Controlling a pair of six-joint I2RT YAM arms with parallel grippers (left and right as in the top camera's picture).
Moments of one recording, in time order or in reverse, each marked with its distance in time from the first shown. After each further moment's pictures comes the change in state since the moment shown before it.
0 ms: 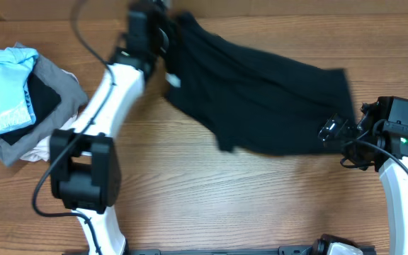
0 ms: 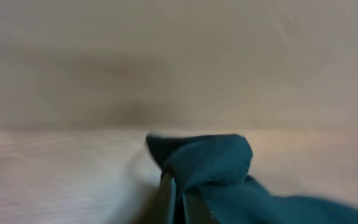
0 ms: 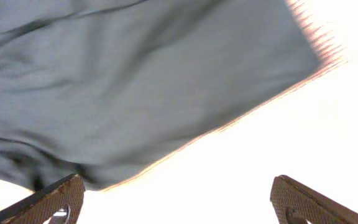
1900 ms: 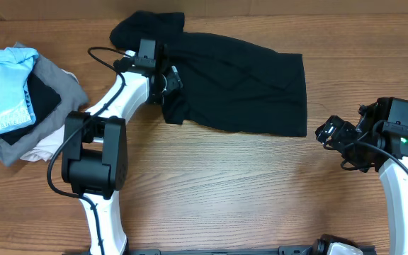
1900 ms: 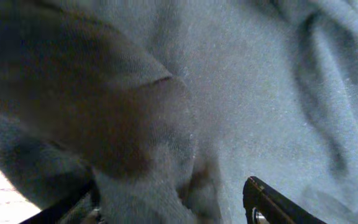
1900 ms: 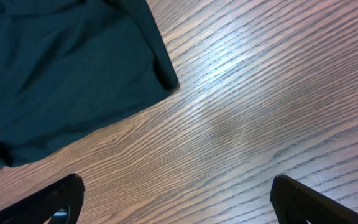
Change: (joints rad) left arm -0.020 0.126 -0.126 -0.415 0.014 -0.393; right arm 0.000 0.000 0.000 -0.033 0.001 -0.048
